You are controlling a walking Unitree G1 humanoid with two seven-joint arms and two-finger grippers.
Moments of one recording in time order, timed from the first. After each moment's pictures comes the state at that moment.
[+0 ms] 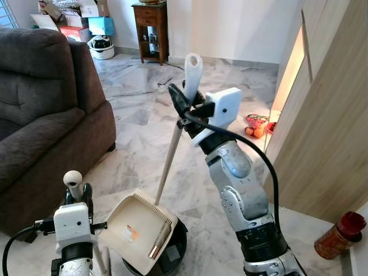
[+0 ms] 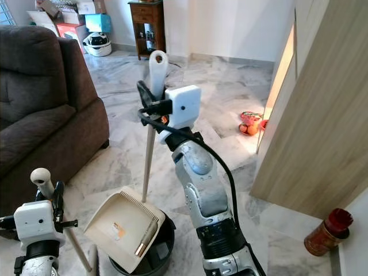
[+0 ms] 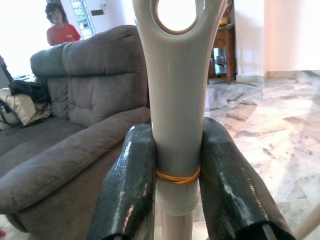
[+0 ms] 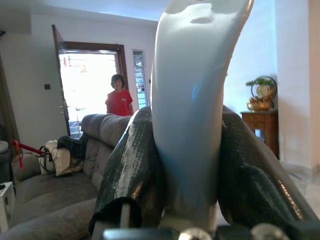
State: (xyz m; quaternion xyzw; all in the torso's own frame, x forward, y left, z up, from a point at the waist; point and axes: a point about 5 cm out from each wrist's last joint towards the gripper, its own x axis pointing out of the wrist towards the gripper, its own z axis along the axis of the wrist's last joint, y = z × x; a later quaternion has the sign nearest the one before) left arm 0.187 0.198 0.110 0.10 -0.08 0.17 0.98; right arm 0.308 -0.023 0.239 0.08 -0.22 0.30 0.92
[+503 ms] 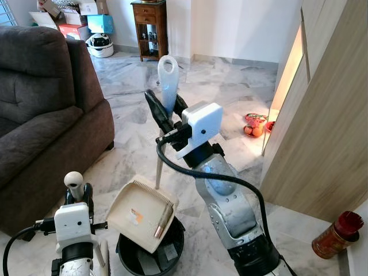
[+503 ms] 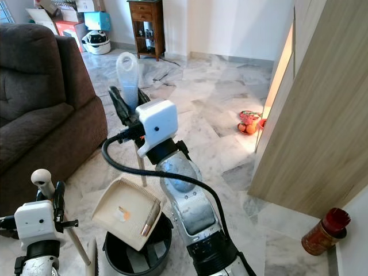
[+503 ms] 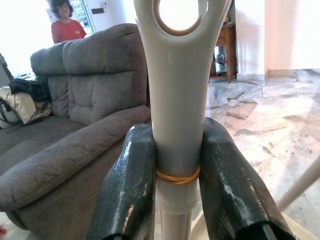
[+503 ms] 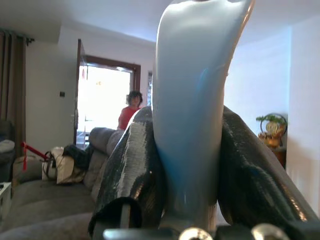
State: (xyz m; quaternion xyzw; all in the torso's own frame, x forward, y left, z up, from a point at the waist) left arm 0.186 0.198 0.110 0.10 -0.08 0.17 0.98; right arm 0.282 -0.002 0.242 0.03 -0.29 0.32 0.90
